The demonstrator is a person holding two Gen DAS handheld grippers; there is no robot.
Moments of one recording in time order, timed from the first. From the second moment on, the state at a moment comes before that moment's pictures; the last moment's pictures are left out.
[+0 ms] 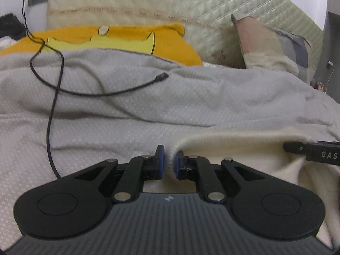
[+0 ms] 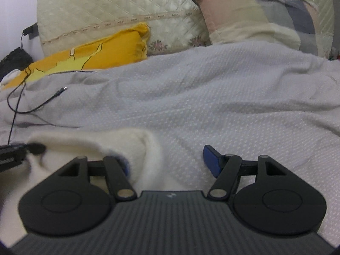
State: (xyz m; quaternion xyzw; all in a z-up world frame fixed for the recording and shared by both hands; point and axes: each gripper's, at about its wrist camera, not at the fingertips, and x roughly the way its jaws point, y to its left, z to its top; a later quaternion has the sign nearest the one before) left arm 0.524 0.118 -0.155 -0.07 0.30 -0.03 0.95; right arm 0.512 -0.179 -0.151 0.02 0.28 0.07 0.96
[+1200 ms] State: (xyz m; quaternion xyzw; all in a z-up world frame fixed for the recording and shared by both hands) left arm 0.056 0.096 0.083 -0.05 0.21 -0.02 0.98; right arm 0.066 -0.230 0.018 0.03 0.17 0.12 0.98
